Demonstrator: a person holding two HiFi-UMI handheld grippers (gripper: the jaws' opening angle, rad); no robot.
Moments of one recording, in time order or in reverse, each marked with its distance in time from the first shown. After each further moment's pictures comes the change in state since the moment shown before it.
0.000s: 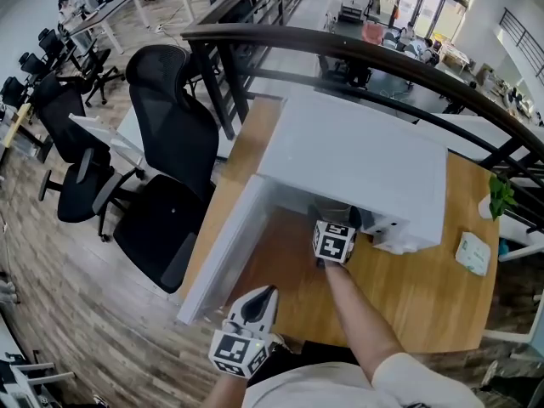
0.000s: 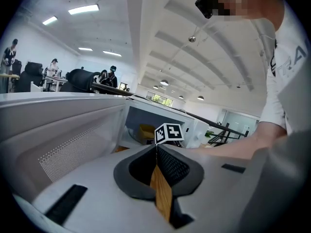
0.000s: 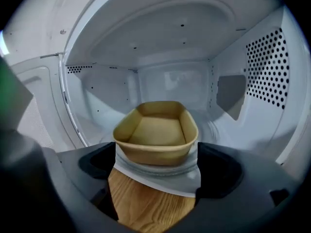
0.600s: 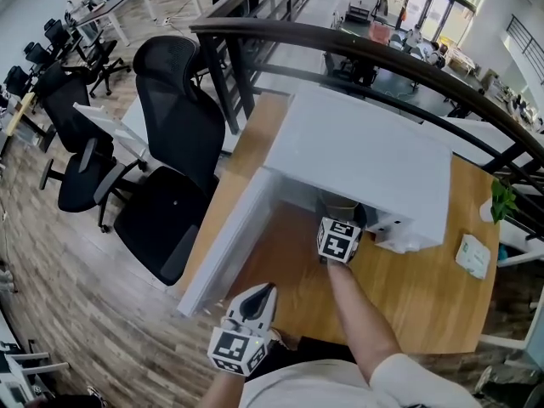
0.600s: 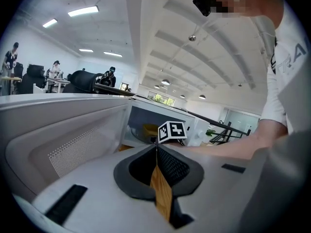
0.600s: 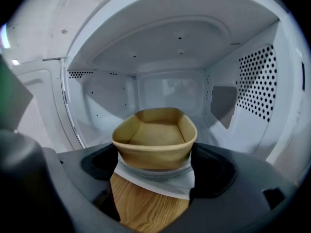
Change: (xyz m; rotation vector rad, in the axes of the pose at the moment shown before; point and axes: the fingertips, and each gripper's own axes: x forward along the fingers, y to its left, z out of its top) left arm -0.011 0.003 -0.004 0.010 0.004 0.025; right arm -0.012 -0.006 0.012 -0.019 -0.057 -0.044
